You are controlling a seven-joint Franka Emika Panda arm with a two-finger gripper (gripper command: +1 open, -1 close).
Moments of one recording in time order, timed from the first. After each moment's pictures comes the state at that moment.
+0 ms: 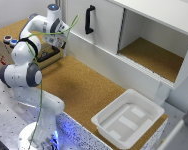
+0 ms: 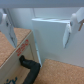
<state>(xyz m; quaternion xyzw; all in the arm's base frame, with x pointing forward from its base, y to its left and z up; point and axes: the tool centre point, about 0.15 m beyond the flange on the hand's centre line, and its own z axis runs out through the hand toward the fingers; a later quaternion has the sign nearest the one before) 0.346 0.272 0.529 -0.96 -0.21 -0.15 0.08</state>
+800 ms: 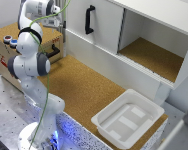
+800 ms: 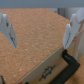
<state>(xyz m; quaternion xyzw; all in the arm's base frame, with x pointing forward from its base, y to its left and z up) 0.286 0.365 0.574 -0.90 -0.43 -0.05 0.06</state>
